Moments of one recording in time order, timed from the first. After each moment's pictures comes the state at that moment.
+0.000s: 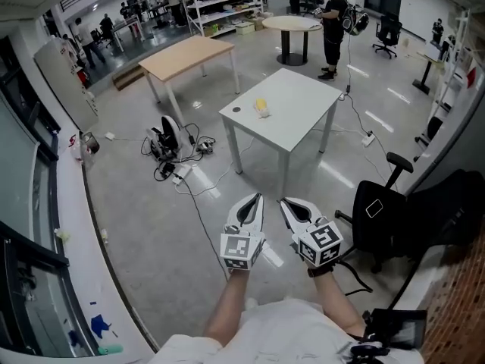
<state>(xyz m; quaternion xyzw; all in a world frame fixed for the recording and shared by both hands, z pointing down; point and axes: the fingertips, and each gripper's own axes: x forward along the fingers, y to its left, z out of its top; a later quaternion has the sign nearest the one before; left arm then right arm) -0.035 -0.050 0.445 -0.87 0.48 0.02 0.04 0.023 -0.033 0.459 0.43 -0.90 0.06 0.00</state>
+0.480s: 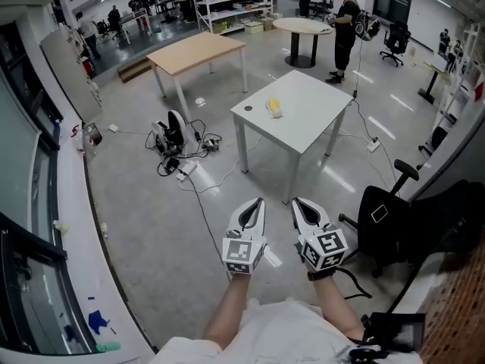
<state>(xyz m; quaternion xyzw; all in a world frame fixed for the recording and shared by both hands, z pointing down) -0.092 -0.046 0.454 -0.87 0.50 0.02 0.02 -0.003 -0.040 0.454 0.49 -0.87 0.05 -0.02</state>
